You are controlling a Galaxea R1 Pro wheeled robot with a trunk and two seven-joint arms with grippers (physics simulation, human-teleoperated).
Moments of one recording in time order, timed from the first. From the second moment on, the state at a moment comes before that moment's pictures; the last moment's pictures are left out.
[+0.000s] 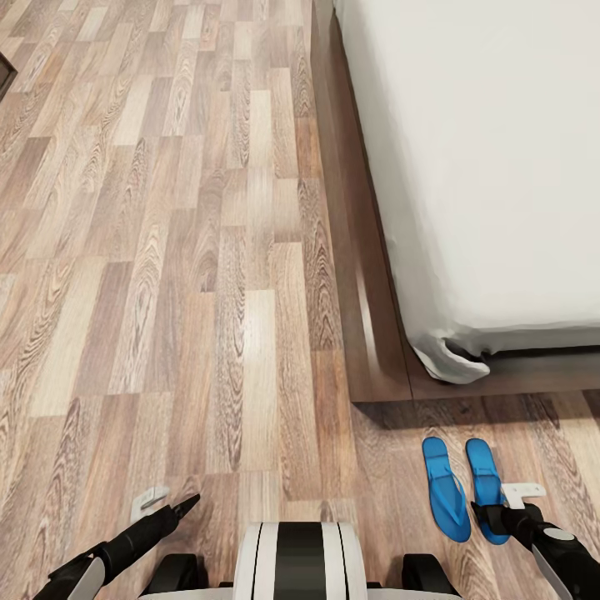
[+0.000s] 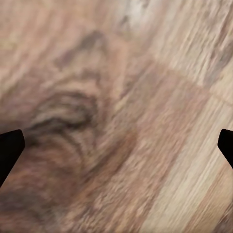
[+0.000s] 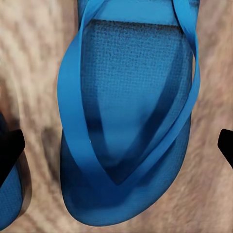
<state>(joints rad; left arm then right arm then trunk) -0.37 0.21 0.15 -0.55 0.47 0.21 -0.67 -0.46 -0.38 -0.02 -0.49 -0.06 0.06 0.17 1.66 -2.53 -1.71</state>
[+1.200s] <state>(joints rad) -0.37 0.21 0.15 -0.55 0.47 0.21 -0.66 -0.46 -0.38 -0.02 -0.49 -0.06 0.06 0.17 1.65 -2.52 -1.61</state>
